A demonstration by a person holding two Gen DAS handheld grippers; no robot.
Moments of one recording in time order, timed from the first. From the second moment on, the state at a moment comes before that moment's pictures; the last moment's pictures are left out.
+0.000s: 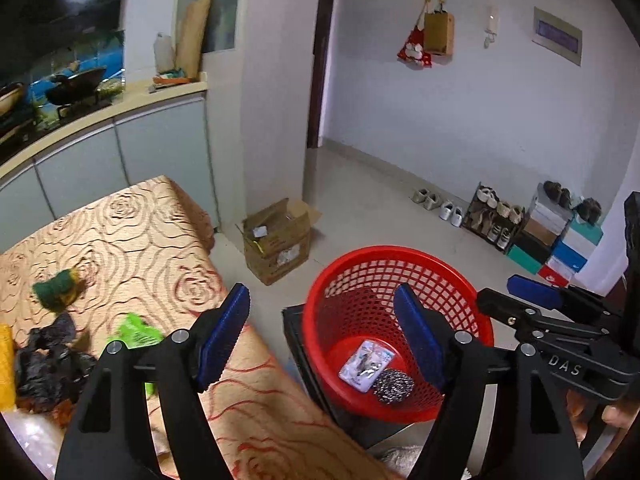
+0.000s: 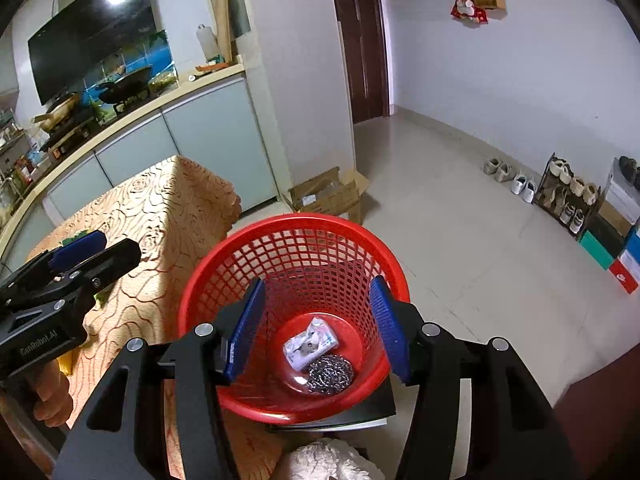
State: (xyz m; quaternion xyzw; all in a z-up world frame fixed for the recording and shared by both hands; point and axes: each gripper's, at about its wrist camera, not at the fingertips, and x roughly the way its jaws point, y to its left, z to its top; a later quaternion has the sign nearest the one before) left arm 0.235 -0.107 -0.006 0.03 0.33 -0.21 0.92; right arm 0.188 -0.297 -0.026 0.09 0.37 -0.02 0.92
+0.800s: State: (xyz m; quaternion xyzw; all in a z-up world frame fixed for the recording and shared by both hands) left arm 0.184 -0.011 0.024 0.00 0.29 -0.10 0.95; right arm 0.164 -0.228 0.013 0.07 0.33 0.03 0.94
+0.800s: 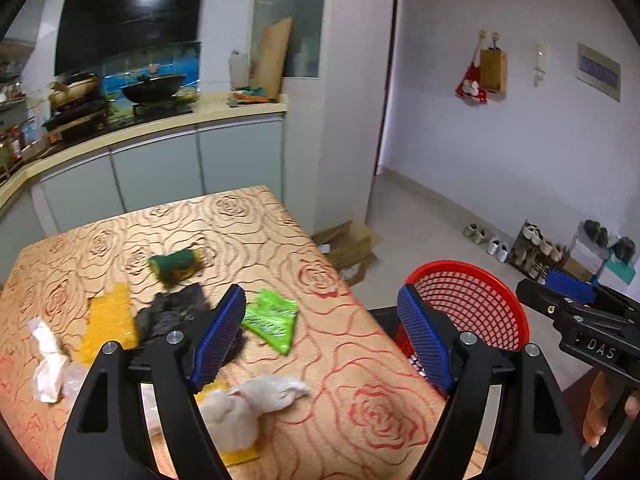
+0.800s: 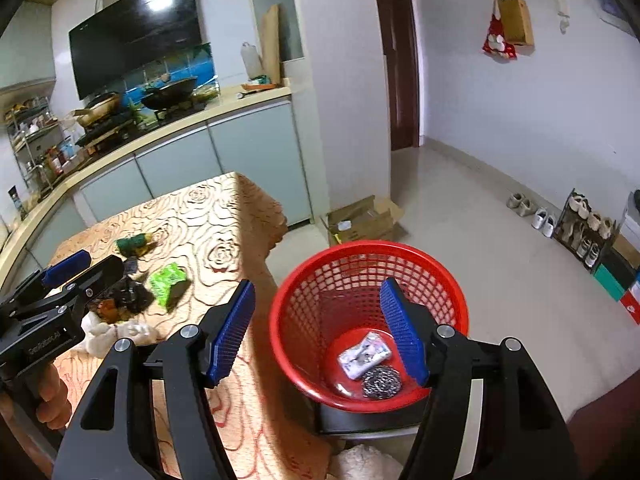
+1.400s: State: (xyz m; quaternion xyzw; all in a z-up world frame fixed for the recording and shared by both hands) left arm 0.147 0.135 0.022 -0.04 0.29 0.06 0.96; right arm 0.163 -0.150 0.013 0.05 0.34 0.10 0.93
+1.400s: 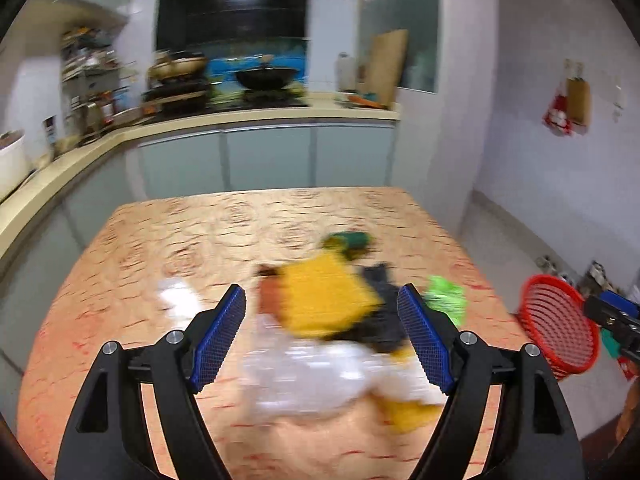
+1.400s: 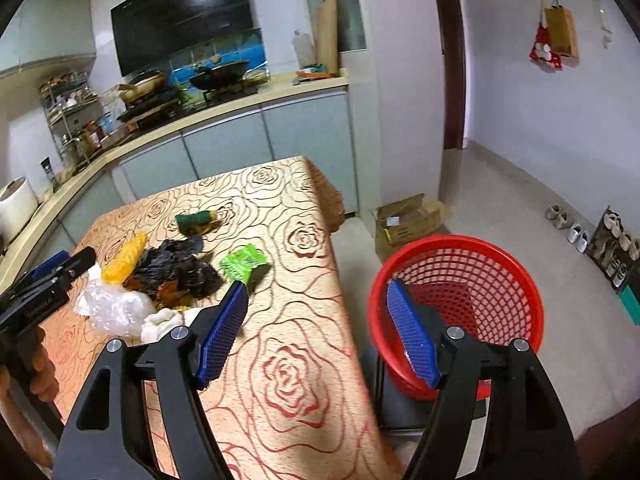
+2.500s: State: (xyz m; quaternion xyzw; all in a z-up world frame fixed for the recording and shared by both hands) left arm 0.200 0.252 -0.044 -0.07 0.38 0.14 0.91; right arm 0.177 -0.124 -0.005 0.04 0.37 0.11 0.92
